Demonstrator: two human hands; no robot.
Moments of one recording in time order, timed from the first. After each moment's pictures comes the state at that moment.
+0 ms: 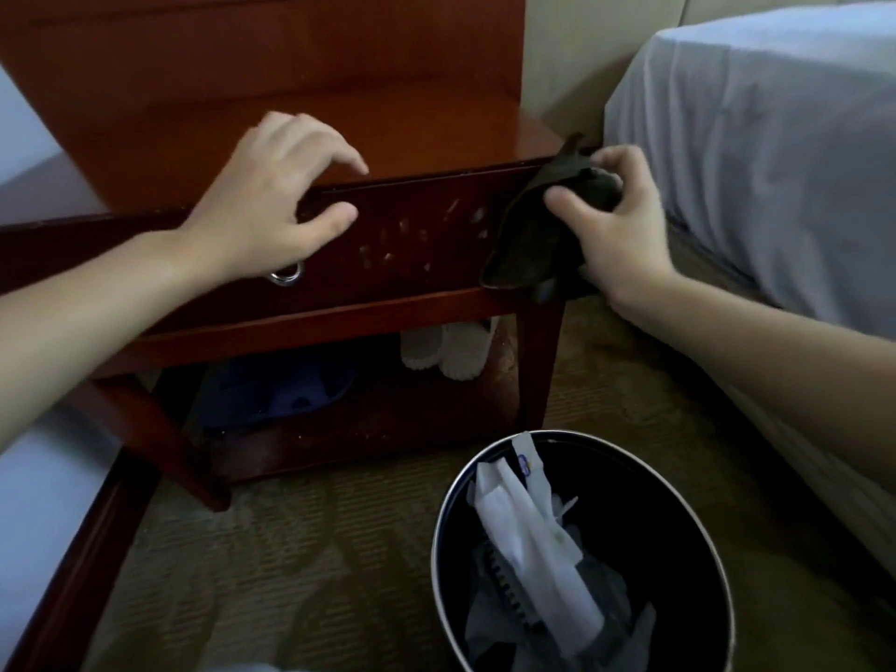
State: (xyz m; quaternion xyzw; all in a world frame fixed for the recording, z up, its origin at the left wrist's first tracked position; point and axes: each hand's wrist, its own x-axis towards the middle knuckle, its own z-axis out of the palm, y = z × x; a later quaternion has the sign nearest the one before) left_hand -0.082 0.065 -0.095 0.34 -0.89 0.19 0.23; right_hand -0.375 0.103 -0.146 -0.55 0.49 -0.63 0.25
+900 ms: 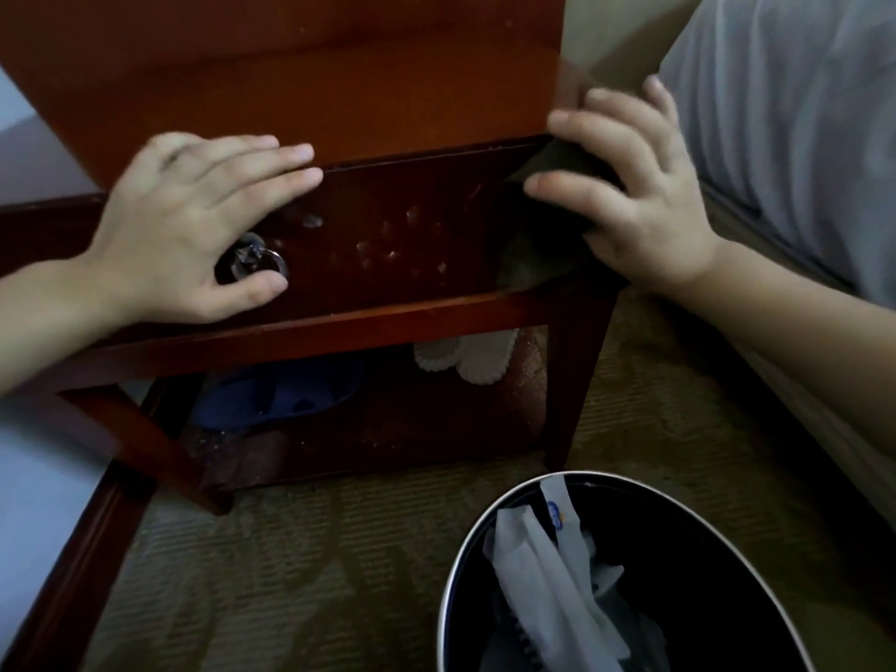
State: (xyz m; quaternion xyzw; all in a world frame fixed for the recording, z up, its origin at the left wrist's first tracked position) left_hand -0.026 0.033 -0.130 0.29 -0.88 0.33 0.18; right_hand -0.394 0.010 -0.174 -0.78 0.22 -0.42 -0.41
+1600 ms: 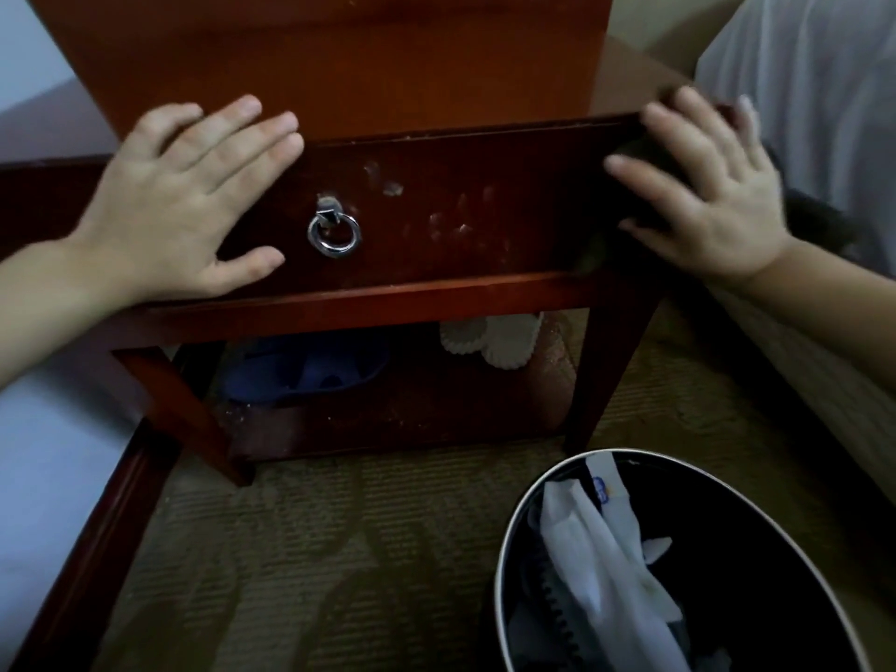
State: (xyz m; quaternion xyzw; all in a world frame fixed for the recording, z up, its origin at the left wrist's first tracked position) left_hand 0.039 0.032 -0.145 0.30 -0.83 0.43 0.16; right_hand -0.407 0.012 -0.184 -0.76 0.28 -0.30 -0.49
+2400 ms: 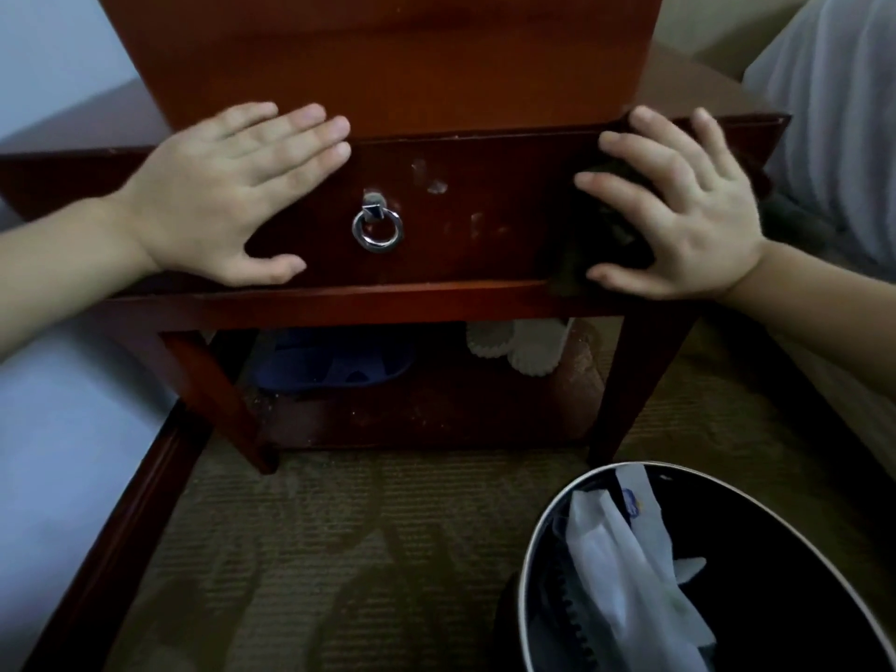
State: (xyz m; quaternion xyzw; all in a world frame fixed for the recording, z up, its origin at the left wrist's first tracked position) left_hand 0.054 0.026 -0.132 0.23 -0.87 0.43 0.09; right_hand -0.358 0.011 -0.178 -0.81 0.22 -0.31 -0.45
